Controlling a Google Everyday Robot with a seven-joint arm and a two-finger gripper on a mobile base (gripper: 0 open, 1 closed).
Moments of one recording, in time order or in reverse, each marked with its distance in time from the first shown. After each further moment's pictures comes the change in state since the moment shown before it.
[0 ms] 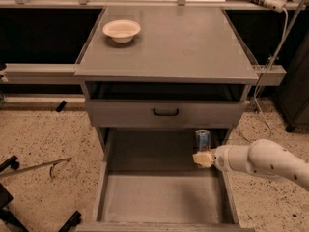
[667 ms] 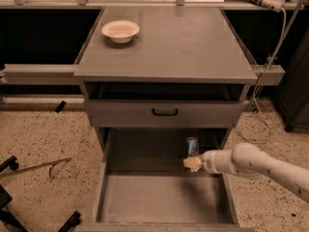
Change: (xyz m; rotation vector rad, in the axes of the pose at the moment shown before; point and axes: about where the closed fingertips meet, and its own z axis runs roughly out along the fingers) arm 0.033 -0.016 0.089 -0.088 0.046 0.060
